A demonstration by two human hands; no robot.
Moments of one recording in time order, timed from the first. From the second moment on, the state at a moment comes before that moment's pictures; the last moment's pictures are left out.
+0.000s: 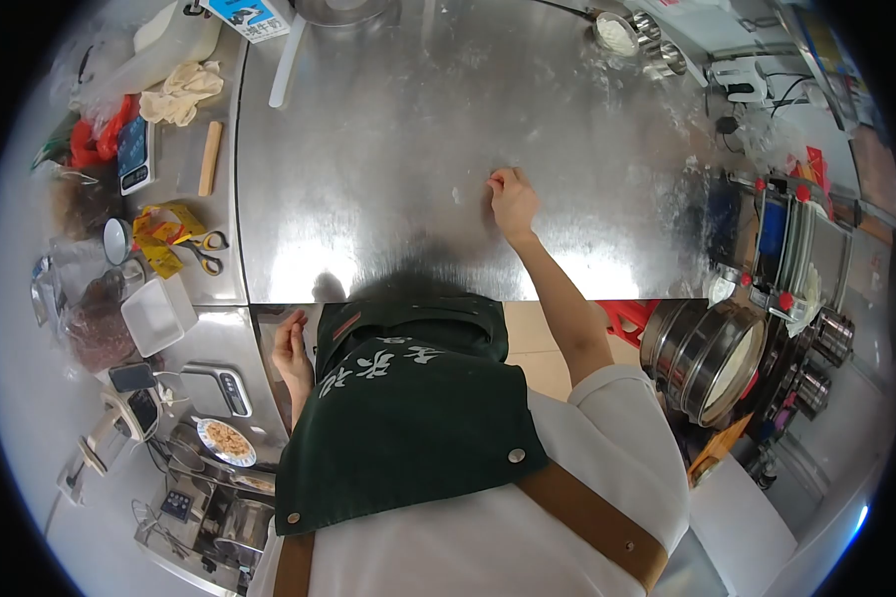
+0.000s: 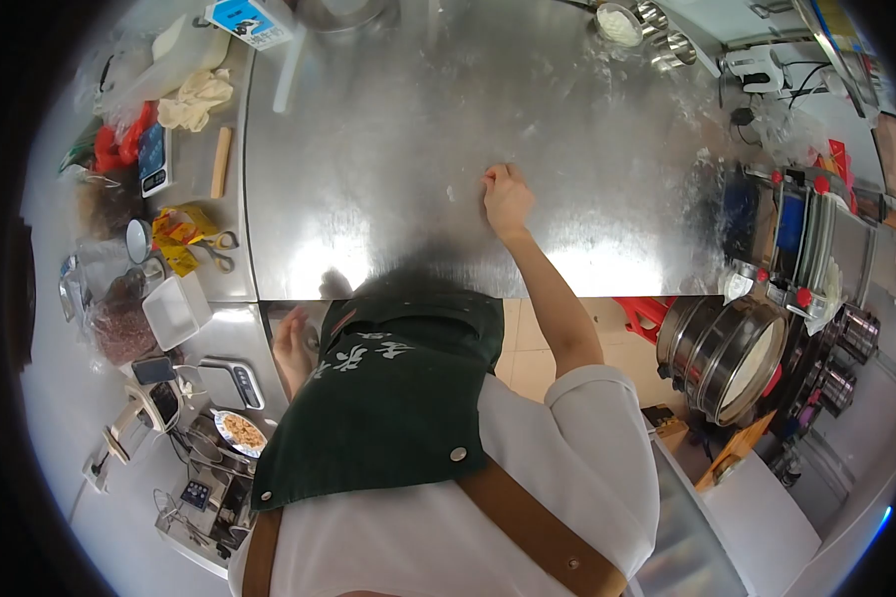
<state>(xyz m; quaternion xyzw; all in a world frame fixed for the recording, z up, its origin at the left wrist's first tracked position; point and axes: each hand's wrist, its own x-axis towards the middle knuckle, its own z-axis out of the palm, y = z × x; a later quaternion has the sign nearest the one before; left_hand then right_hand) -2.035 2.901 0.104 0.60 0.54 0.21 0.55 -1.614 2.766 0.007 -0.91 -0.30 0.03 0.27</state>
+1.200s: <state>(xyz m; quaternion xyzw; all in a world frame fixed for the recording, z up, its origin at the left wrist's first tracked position) -1.989 2.850 0.080 0.80 0.07 -0.20 0.56 -2.357 2.232 0.029 -0.59 0.73 -0.29 0.21</state>
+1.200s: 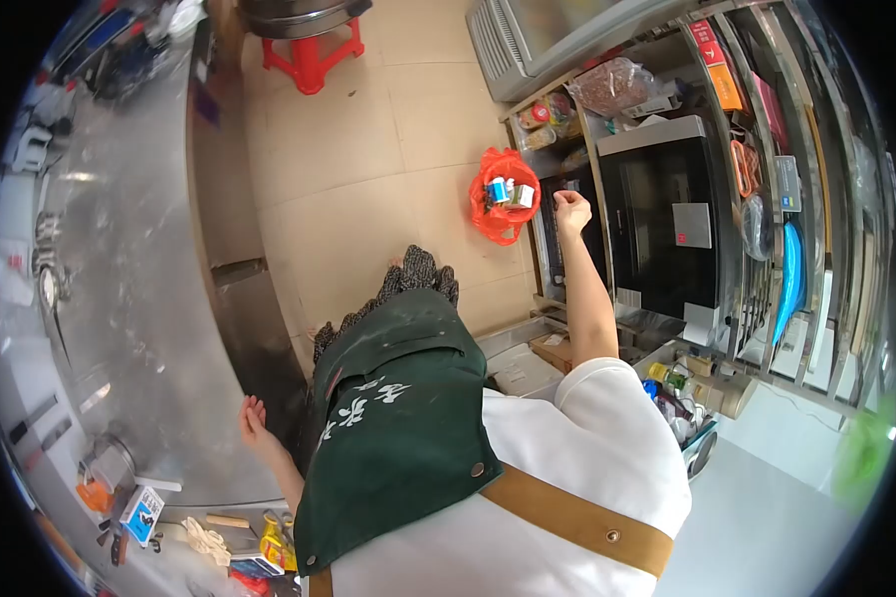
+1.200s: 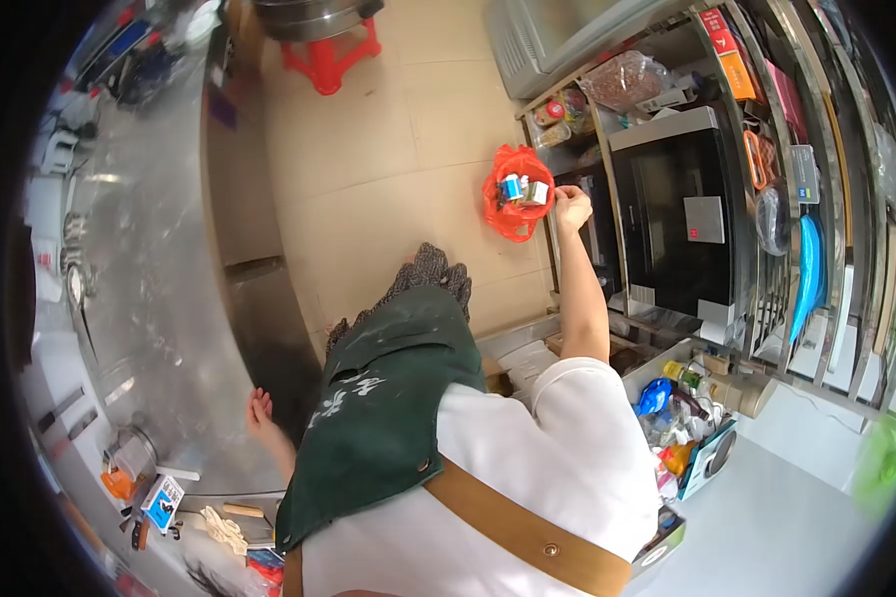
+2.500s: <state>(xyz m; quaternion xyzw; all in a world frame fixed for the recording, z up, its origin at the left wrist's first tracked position) -2.125 2.742 0.105 0.87 0.01 -0.22 0.45 -2.437 2.016 0.023 -0.51 0.84 0.05 0.17</state>
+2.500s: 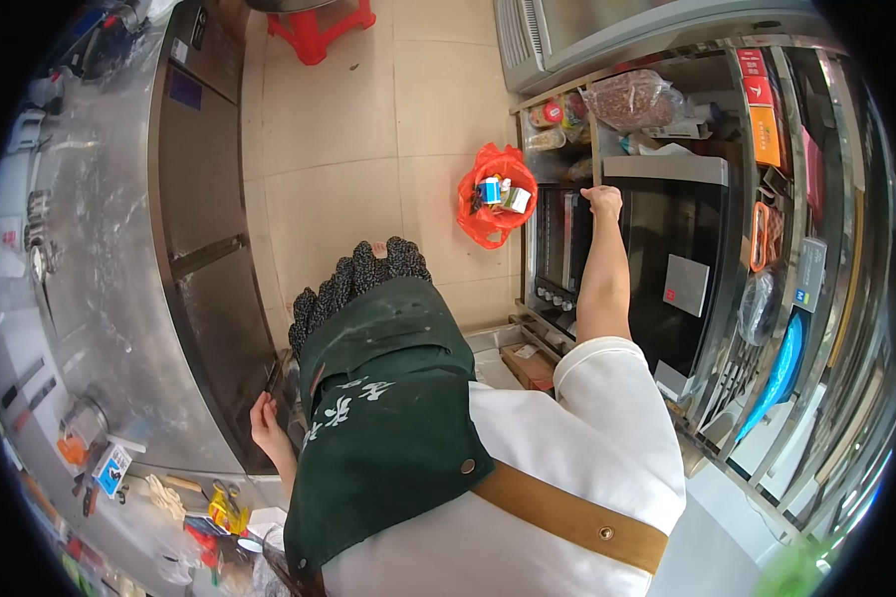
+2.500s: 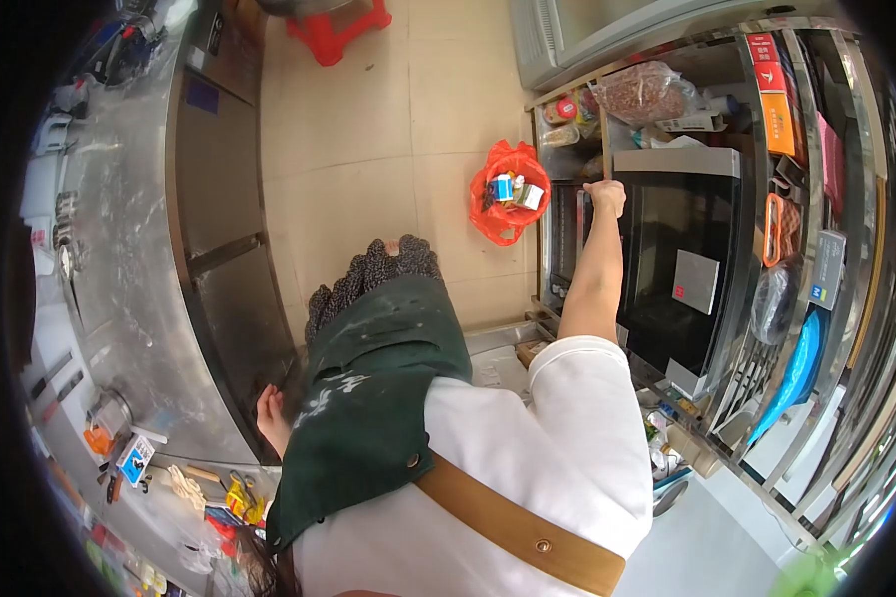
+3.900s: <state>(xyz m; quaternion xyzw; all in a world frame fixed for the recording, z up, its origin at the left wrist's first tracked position) -2.115 2.810 0.112 0.90 0.11 -0.07 0.42 -2.245 2.170 -0.048 -0.75 0.52 0.31 0.27</state>
